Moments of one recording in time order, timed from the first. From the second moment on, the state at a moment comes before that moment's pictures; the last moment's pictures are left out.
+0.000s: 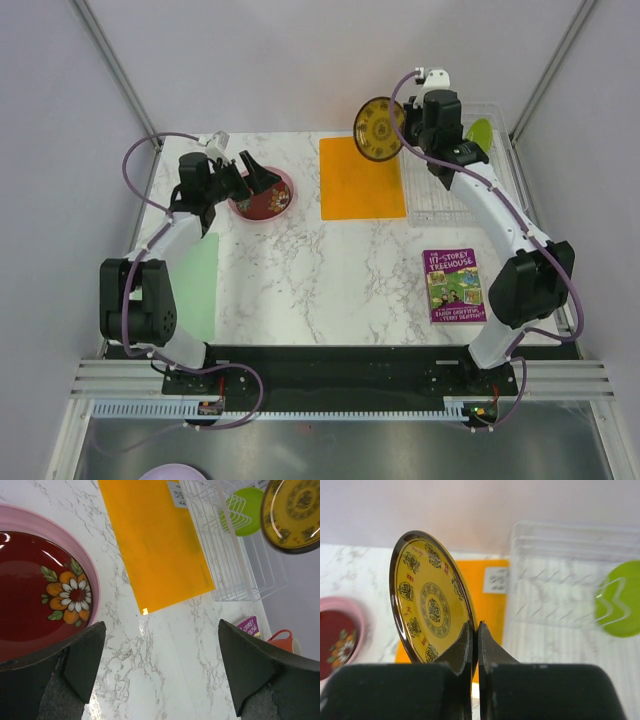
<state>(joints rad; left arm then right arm) -0.05 1.55 1.03 0.17 0.58 -0.52 0.29 1.71 1.69 -0.25 0.21 0.08</state>
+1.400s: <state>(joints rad) -0.11 1.65 0.98 0.41 0.57 -0.68 0.46 1.71 1.36 -0.04 -0.18 0.54</state>
